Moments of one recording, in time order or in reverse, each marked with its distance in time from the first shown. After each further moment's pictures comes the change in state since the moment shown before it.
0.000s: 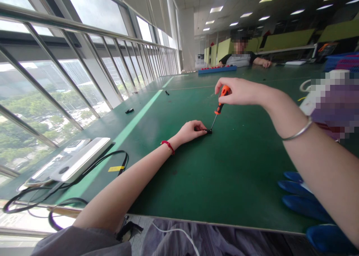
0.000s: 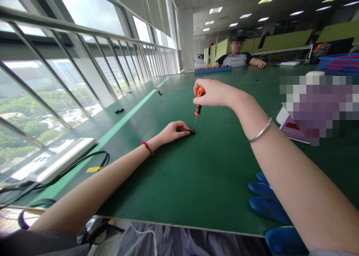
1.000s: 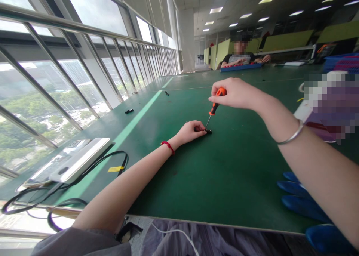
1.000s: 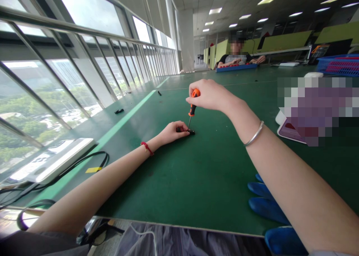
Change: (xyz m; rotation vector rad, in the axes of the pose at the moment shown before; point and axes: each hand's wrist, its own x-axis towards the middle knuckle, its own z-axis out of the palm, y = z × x) left_hand 0.001 0.001 0.001 0.002 0.024 0.013; right_hand -0.007 -0.019 0.004 -0.044 0.102 -0.049
